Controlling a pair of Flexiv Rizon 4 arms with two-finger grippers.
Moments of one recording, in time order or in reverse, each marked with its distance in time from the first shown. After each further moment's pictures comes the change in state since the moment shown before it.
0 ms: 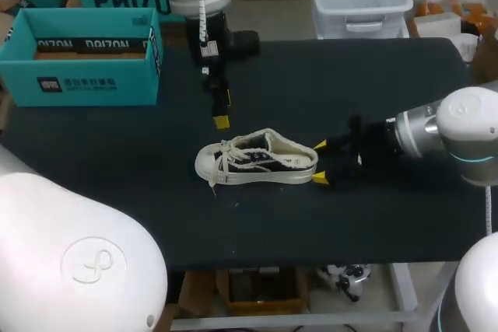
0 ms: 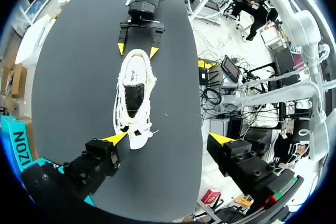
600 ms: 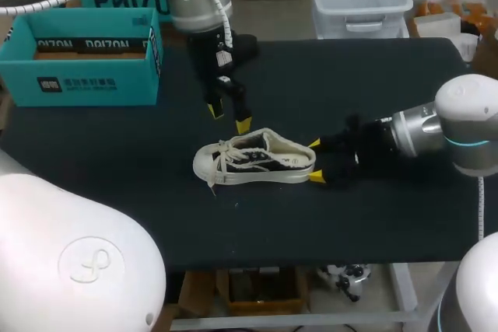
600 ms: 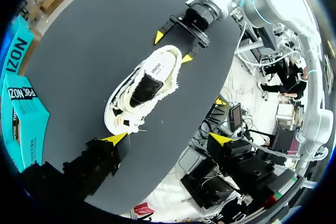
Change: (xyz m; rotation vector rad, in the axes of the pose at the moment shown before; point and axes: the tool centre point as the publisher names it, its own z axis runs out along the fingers) left arm 0.003 -0.008 0.018 0.064 -0.025 -0.592; right arm -0.005 0.004 0.012 -0.073 0.069 -0.028
